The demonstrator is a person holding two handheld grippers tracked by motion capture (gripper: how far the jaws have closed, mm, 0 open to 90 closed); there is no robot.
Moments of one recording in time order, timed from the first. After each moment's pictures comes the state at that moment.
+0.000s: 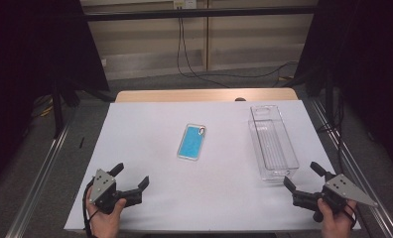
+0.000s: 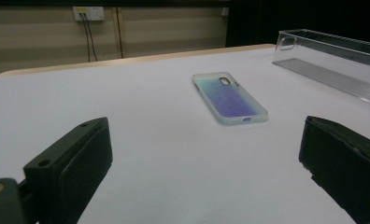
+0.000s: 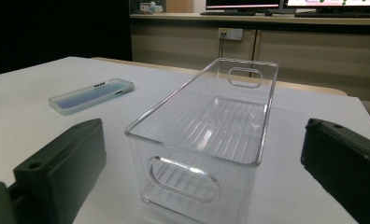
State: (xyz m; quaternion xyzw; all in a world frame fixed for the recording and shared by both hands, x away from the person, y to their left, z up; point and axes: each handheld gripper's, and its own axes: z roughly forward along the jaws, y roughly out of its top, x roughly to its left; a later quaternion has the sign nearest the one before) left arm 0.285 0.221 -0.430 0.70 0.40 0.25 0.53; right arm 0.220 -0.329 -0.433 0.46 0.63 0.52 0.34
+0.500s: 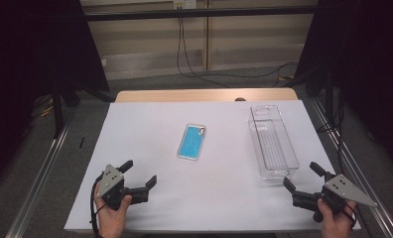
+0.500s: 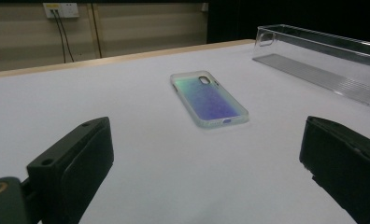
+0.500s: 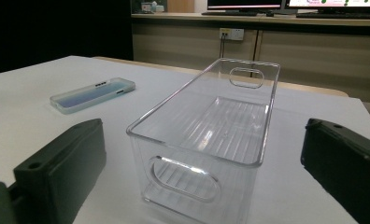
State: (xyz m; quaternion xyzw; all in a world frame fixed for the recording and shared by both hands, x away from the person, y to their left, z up) left arm 0.296 0.205 -0.432 0.72 0.37 0.23 0.54; right arm 0.220 -0.329 -0.433 0.46 0.64 0.52 0.34
